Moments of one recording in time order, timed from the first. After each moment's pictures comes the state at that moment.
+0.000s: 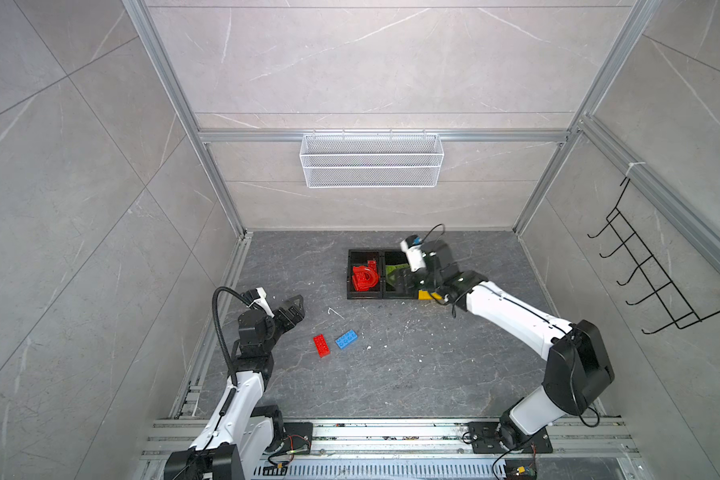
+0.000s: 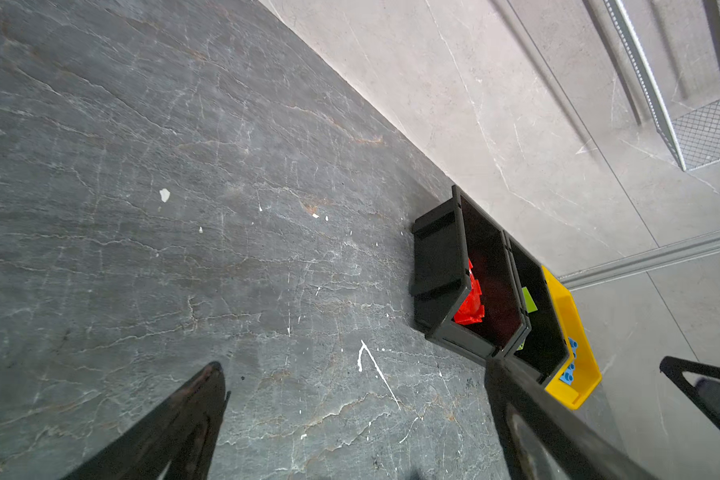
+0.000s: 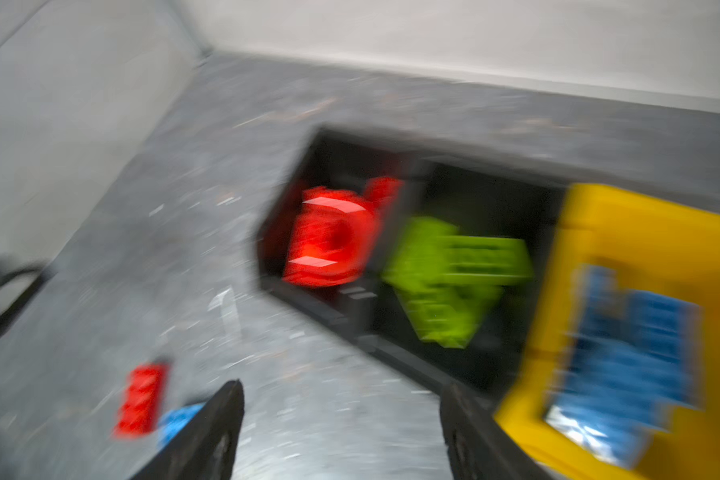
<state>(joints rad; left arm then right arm) 0.06 0.91 0.31 0.21 0.30 -0.60 0.68 1.62 1.23 -0.26 -0.09 0.22</state>
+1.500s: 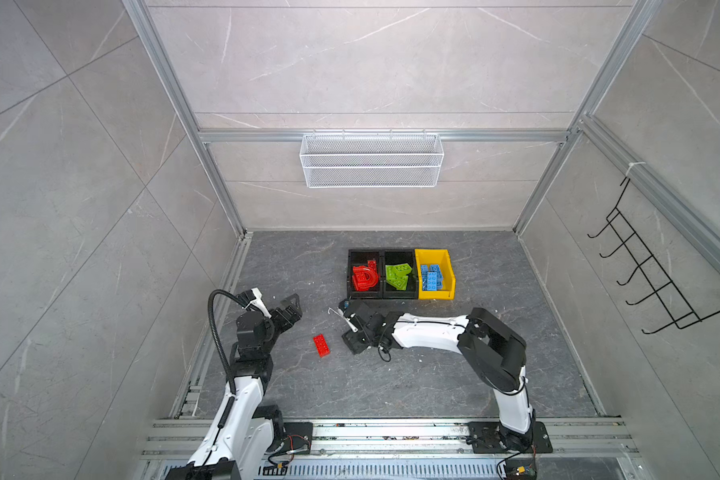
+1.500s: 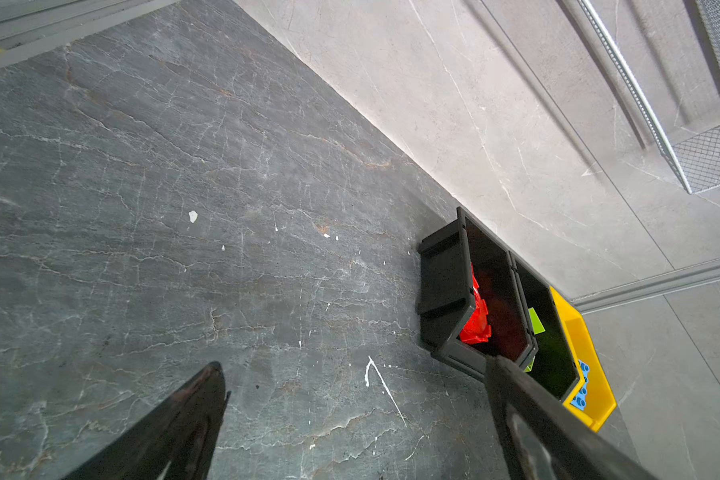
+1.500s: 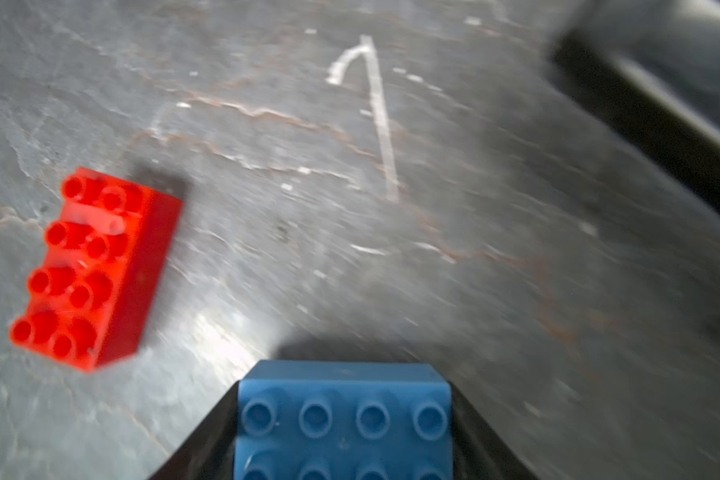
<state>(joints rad) 0.06 0.83 0.31 0.17 0.22 -0.61 0.95 1.98 1.28 -0.27 0.05 0.23</state>
